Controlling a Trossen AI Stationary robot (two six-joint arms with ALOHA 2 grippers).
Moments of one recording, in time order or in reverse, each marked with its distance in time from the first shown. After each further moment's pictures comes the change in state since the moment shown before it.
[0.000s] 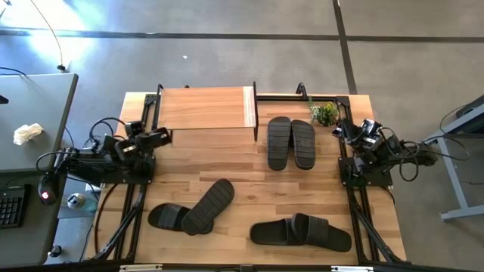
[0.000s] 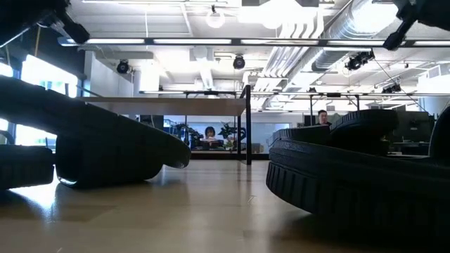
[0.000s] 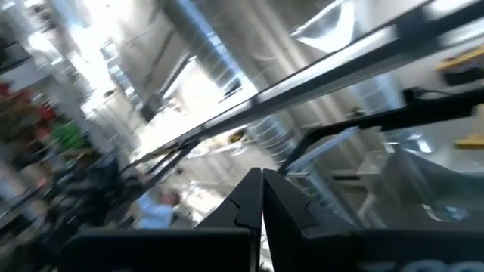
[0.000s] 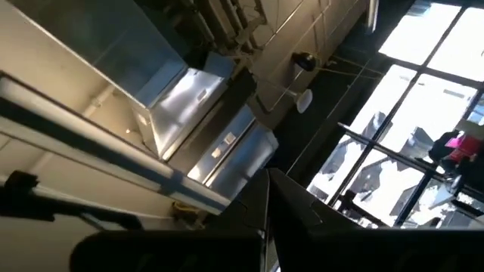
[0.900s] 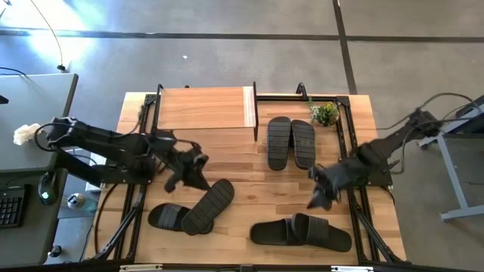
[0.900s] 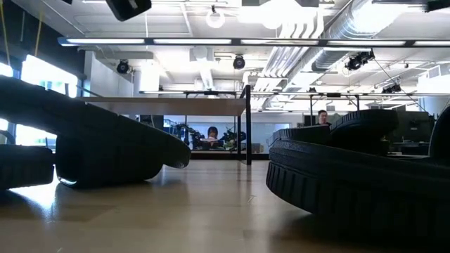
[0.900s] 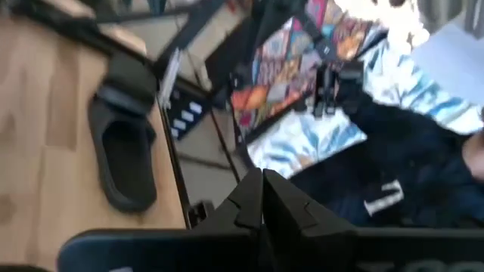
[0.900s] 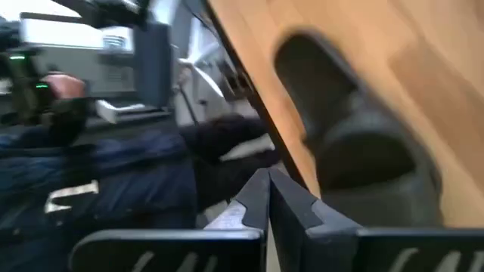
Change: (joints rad) left arm -0.144 1.000 0.681 -0.594 0.582 0.201; right arm 0.415 1.000 0.921 -1.495 -0.612 0.661
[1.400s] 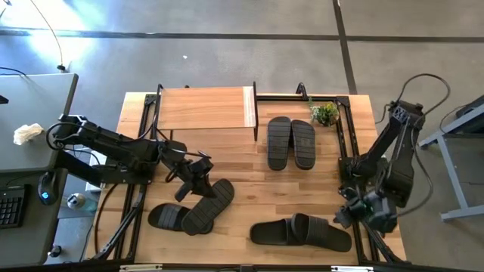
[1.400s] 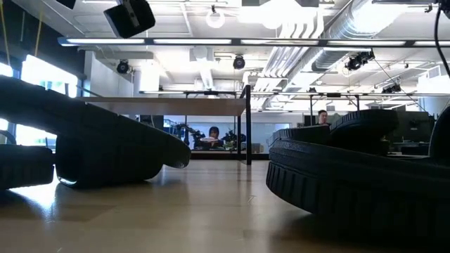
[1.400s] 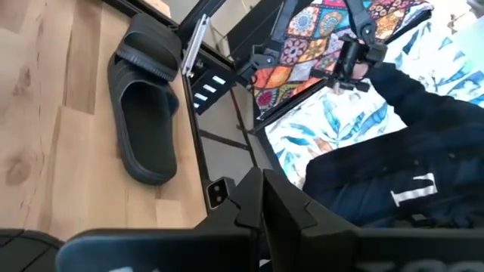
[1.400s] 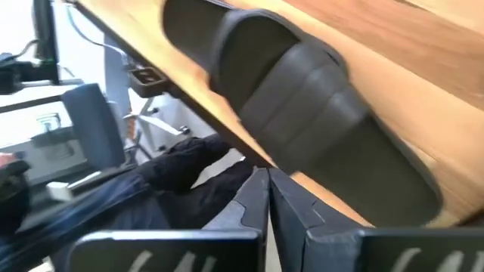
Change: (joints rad) left arm -0.061 0.108 0.003 -0.002 -0.087 0.000; right arm 0.594 0.044 0.000 -0.260 0.498 0.792
